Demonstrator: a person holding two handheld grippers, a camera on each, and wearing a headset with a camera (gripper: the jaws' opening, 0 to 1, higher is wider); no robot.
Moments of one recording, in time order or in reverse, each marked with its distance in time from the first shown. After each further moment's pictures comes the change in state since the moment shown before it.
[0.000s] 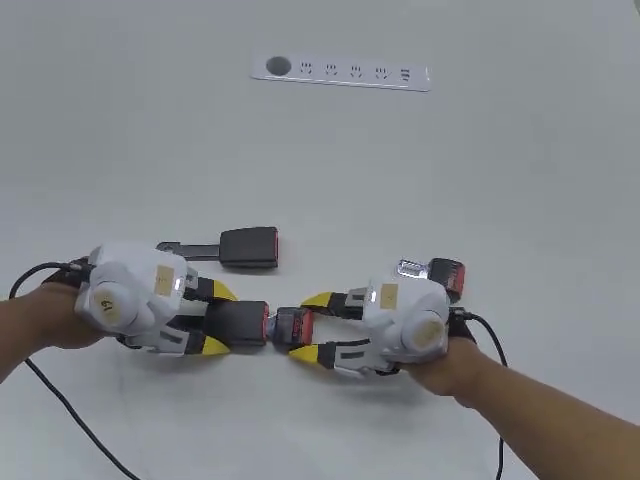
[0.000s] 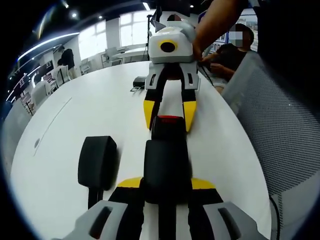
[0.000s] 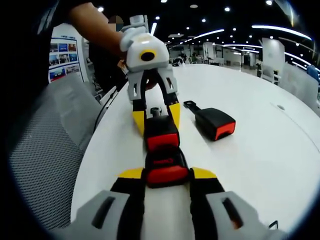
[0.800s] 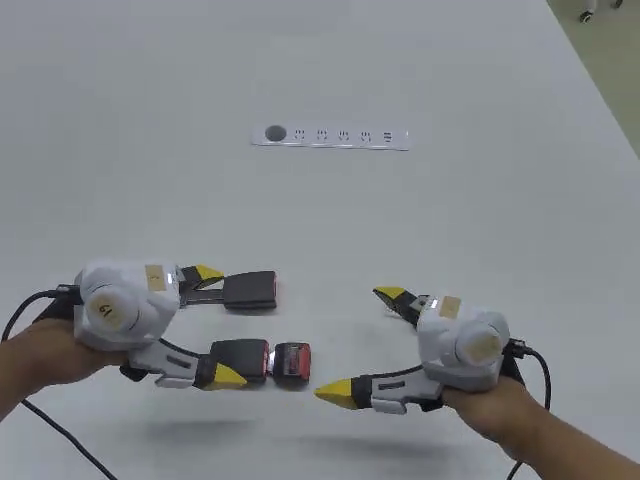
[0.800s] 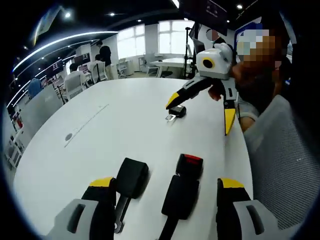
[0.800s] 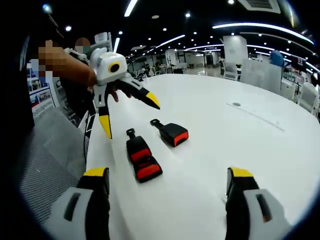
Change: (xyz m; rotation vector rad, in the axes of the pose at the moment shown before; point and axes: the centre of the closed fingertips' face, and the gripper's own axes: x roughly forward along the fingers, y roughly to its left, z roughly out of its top) left arm -0.053 0.024 0.058 -0.215 -0.114 0.255; right arm -0.097 -0.031 0.019 0.194 -0.087 -0.290
